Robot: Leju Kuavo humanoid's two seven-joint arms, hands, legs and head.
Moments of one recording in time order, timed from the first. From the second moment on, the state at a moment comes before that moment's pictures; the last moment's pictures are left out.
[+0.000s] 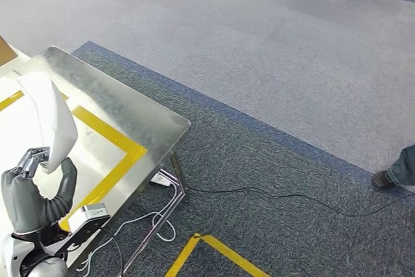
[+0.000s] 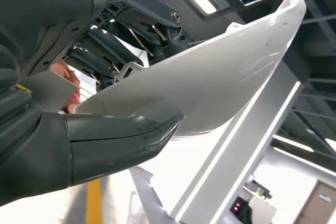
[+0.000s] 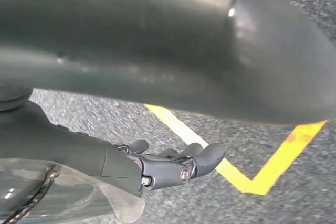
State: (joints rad) left arm 0.09 0.06 -0.27 -1.91 -0.92 0.70 -0.31; right arm -0.02 0.15 -0.92 -0.23 0.92 -0.13 -0.22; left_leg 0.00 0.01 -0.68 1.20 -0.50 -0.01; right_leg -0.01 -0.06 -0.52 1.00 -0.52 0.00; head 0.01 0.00
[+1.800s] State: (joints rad) left arm 0.09 0.06 -0.27 -1.91 -0.93 0.70 -0.30; right arm -0.02 0.15 -0.92 -0.23 0.94 -0.13 -0.22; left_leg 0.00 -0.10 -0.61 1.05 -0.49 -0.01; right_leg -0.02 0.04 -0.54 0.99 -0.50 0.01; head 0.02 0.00
